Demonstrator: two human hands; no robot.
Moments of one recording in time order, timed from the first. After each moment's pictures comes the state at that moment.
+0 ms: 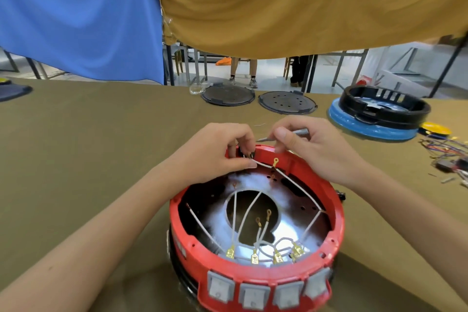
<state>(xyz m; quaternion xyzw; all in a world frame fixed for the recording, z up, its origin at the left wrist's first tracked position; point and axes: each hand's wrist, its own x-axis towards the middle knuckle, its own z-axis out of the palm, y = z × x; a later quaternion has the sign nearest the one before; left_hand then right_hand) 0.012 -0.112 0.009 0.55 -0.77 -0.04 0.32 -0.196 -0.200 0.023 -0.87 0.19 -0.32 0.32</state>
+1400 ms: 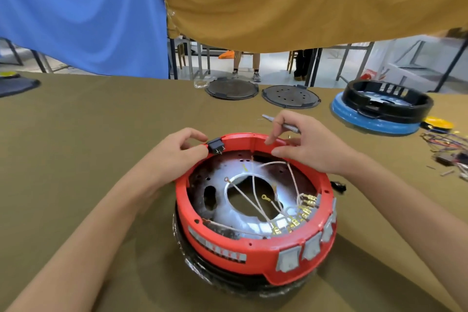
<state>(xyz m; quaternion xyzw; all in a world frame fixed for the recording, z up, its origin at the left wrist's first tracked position) 0.034 -0.061 0.001 0.73 -0.47 -0.24 0.43 -0.191 -0.207 0.019 -0.90 0.22 -0.23 0.28</state>
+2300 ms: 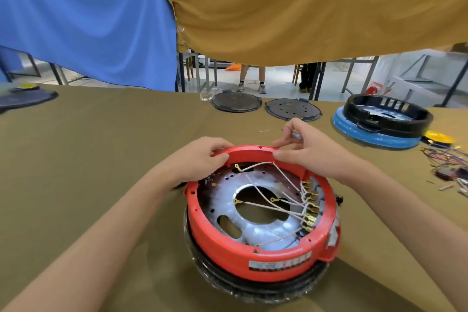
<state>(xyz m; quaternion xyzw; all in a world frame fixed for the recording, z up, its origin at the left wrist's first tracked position) 0.016 -0.081 0.025 0.72 -0.62 -0.18 0.25 -0.196 -0.215 0.023 -0.86 0.31 -0.22 0.35</state>
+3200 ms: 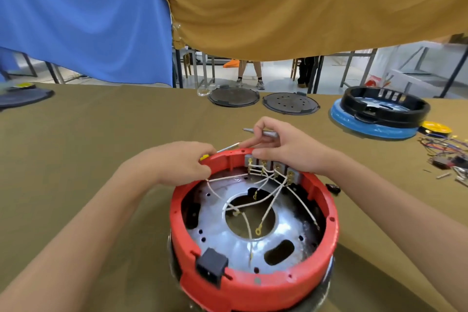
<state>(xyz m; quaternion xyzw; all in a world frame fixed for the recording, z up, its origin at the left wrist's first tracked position) 0.021 -0.058 0.039 0.76 -0.63 -0.15 0.03 -0.175 -0.202 0.019 -0.86 0.17 -0.19 0.45</state>
